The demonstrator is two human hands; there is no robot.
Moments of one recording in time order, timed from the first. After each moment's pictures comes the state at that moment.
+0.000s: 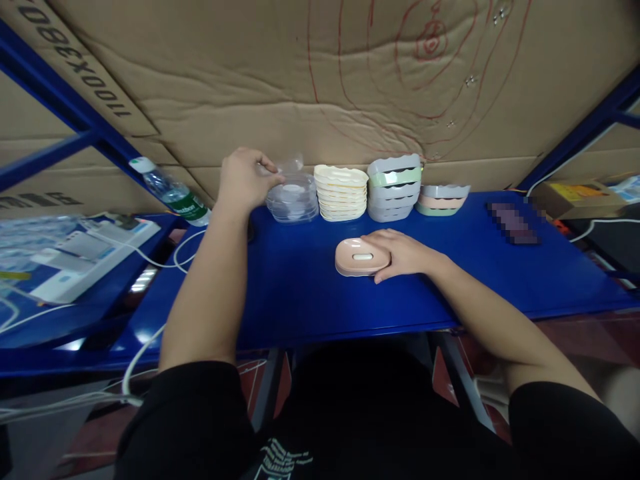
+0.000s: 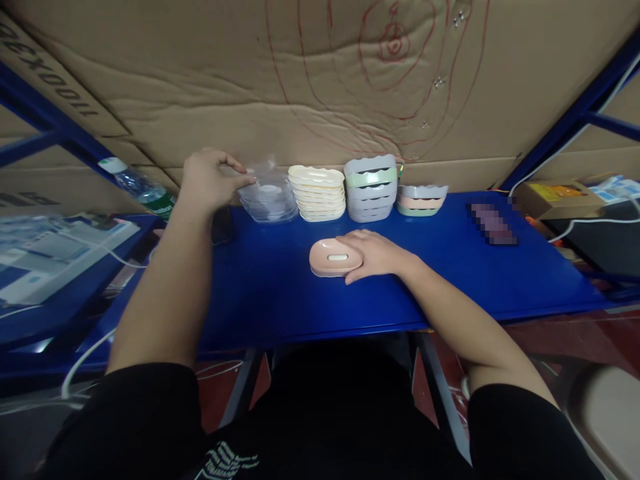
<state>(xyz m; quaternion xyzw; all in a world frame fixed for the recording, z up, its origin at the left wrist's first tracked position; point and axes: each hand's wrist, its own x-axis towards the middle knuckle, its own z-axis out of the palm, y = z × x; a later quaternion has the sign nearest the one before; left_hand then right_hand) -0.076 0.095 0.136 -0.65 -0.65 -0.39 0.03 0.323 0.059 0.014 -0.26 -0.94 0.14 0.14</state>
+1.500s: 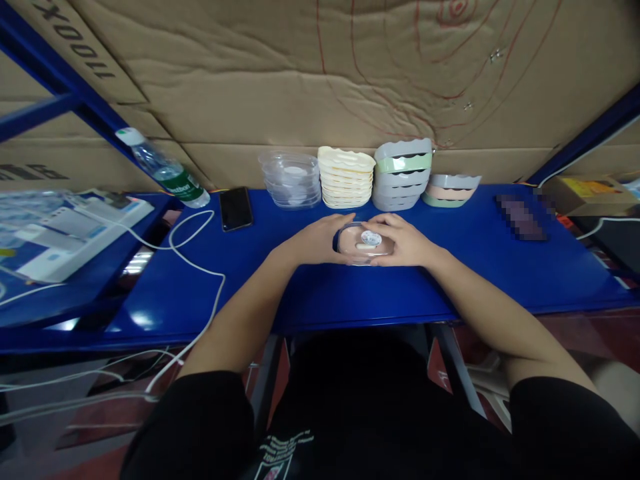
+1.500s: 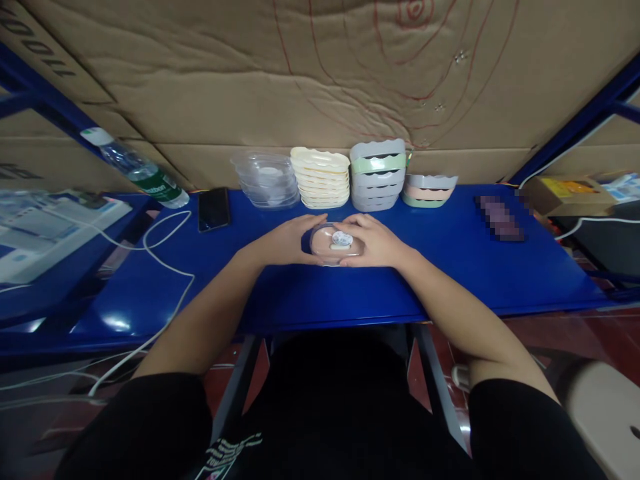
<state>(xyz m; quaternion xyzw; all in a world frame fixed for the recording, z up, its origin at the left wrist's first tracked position) 0.011 0.025 0.028 -0.85 -0.42 -0.21 -0.23 0.314 0.050 0.014 -0.26 -0.93 0.13 0.22</state>
